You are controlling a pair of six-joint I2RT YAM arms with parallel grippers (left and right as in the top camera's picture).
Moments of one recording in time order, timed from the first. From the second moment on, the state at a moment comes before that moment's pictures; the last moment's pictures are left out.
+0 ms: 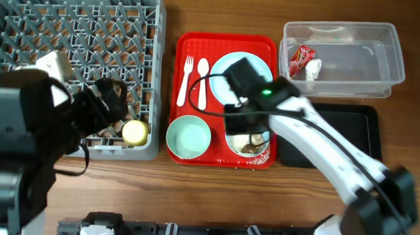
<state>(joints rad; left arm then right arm) -0.04 1.00 1.51 -1.26 0.12 -0.54 0.64 1.70 1.31 -1.02 -0.09 0.50</state>
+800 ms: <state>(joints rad) -0.04 0.98 1.51 -1.29 0.12 -0.54 0.64 1.86 1.31 -0.95 -0.10 0.60</state>
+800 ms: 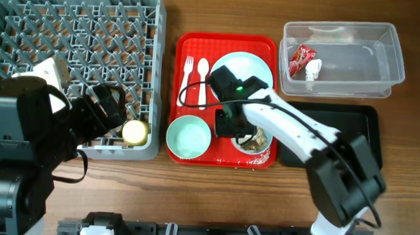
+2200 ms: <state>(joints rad) -0.04 0.98 1.51 -1.29 0.12 -0.54 -0.56 1.52 0.72 -0.77 -1.50 -0.37</state>
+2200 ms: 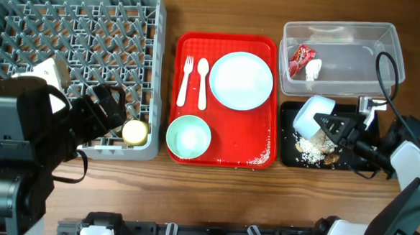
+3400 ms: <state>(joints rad) -0.04 0.98 1.51 -1.29 0.12 -0.54 0.09 1.05 1.01 -0.92 -0.58 0.09</state>
